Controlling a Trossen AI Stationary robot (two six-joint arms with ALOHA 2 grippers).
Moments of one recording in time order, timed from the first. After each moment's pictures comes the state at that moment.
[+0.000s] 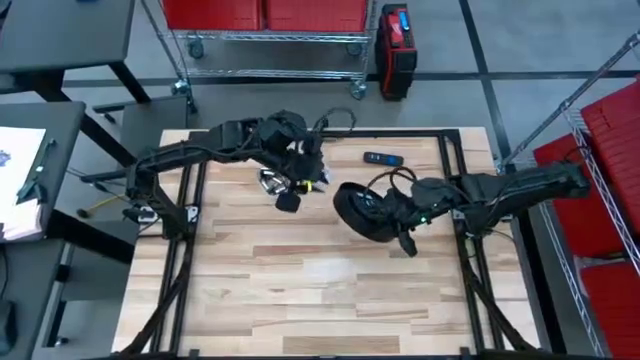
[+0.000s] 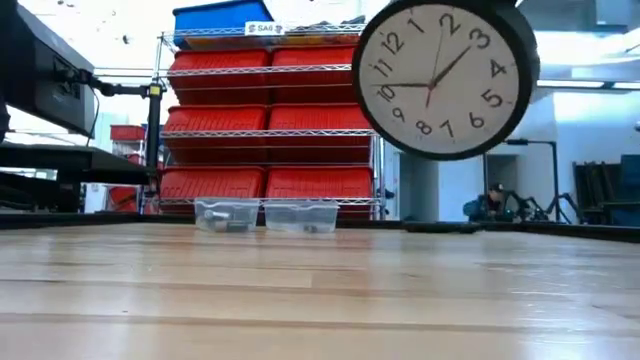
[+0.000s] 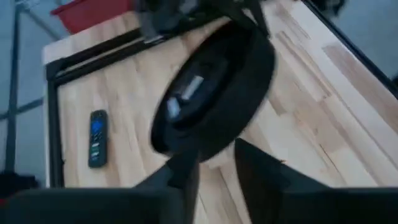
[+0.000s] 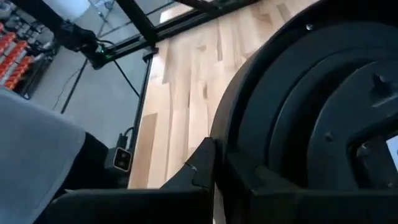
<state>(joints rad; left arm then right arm) 0.12 1.67 1.89 -0.84 0.20 0.52 0.15 1.06 0.92 -0.36 -0.13 0.42</state>
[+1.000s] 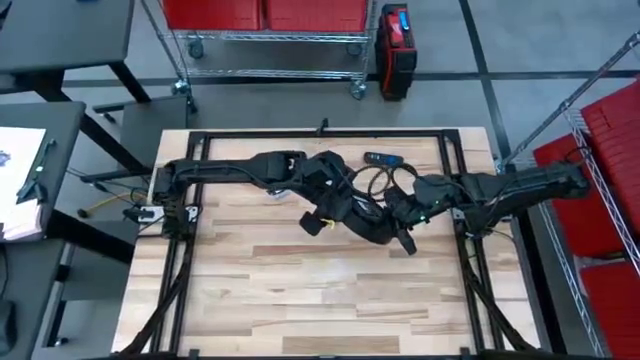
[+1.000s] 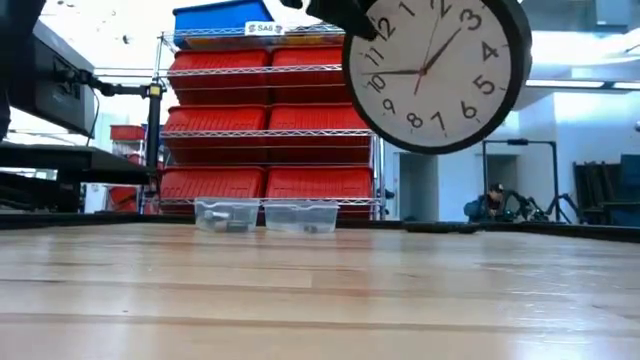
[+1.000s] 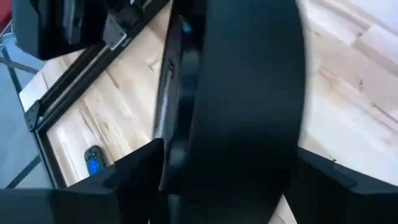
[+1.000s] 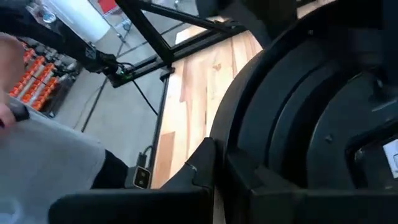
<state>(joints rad) 0.02 1.88 1.89 -0.72 0.05 0.76 0.14 1.06 0.92 -0.26 -0.16 0.47</state>
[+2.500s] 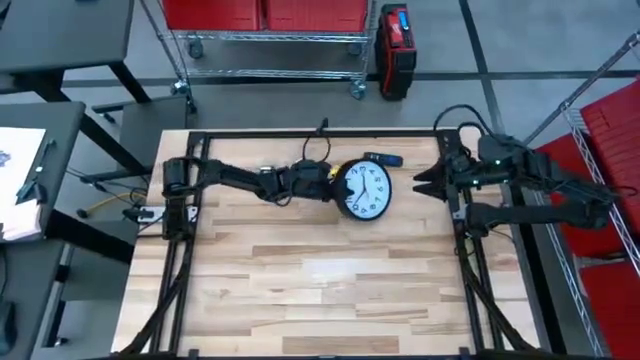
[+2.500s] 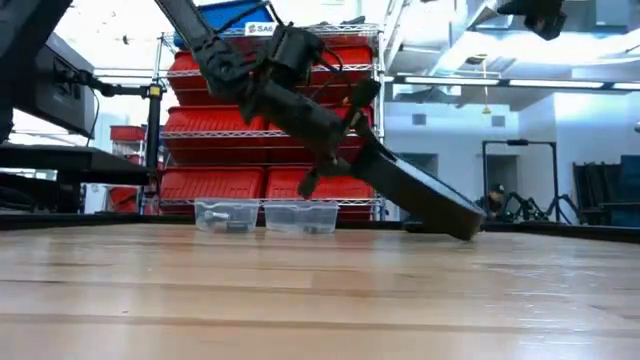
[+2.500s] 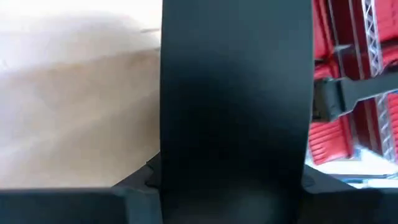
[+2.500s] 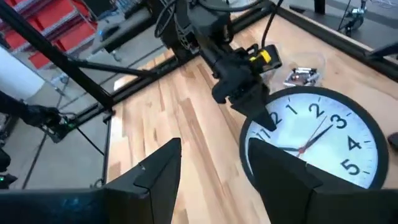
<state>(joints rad) 0.20 1.97 1.08 0.62 0.03 -1.19 -0.23 0.65 1.00 -0.78 -0.16 0.38</state>
